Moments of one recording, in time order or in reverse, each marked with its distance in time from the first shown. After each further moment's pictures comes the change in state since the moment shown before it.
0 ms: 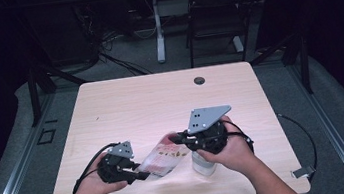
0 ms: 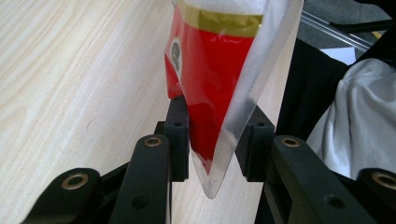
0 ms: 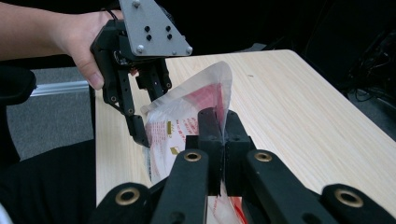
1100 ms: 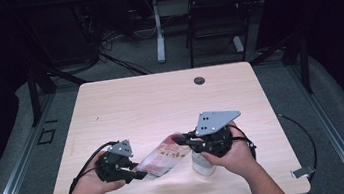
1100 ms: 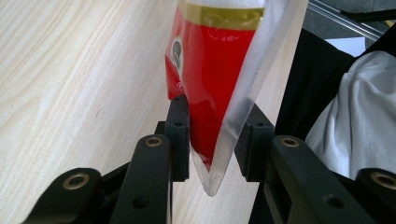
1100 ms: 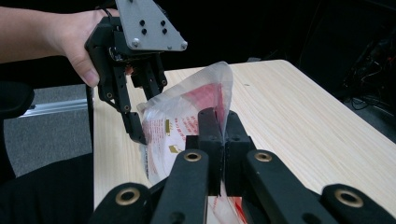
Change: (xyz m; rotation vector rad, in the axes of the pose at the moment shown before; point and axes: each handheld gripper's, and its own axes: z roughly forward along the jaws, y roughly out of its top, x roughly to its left) left arm -0.003 0.007 -0.009 0.053 0.025 -0.008; right arm 0.000 -0.019 -0.003 -0.084 -0.018 0.036
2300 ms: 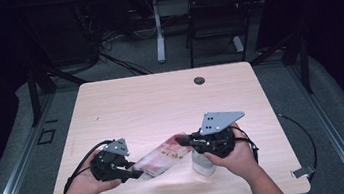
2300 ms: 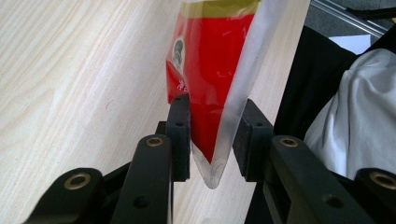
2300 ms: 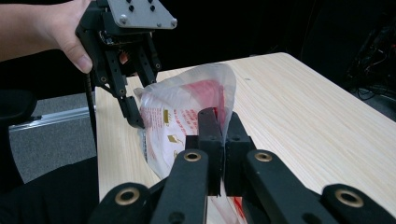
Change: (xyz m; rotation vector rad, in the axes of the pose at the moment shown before) left arm 0.000 0.000 -0.014 0.016 0.019 0.001; right arm -0.004 -0.014 -0.001 -0.011 0.006 0.068
